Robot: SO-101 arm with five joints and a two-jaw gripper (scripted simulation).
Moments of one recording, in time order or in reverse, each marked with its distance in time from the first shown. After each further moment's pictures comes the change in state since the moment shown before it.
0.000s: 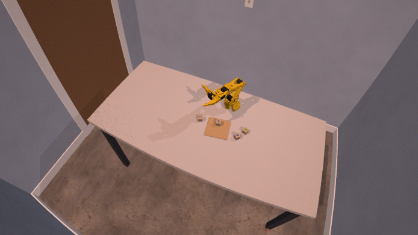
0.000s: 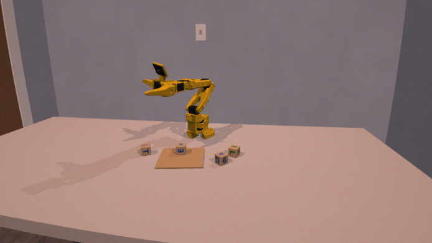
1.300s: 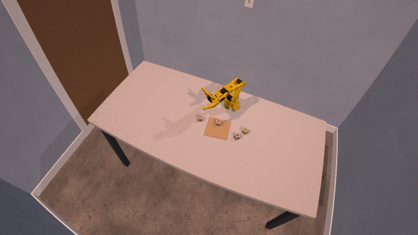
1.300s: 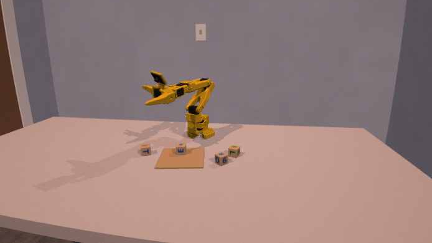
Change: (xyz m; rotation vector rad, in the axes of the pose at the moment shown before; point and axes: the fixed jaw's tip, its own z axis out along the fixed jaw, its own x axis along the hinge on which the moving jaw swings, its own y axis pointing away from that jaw) arm 0.029 0.005 0.001 -0.021 0.111 0.000
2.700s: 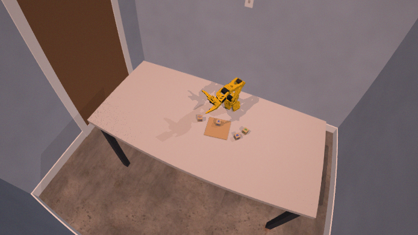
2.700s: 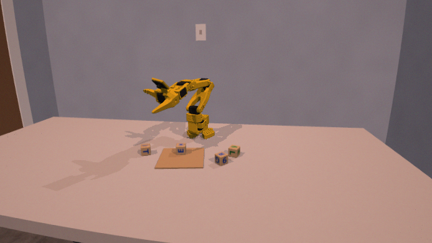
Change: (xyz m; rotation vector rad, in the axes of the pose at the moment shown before) arm 0.022 0.020 -0.006 -0.096 0.193 0.003
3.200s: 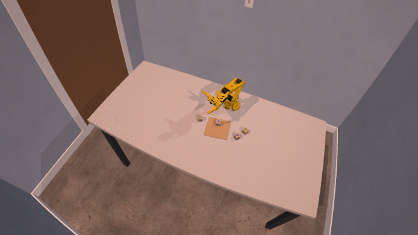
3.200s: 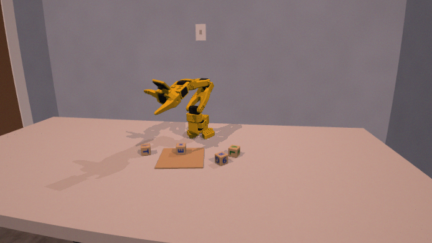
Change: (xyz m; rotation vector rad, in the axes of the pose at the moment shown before) arm 0.005 0.006 -0.002 -0.027 0.051 -0.001
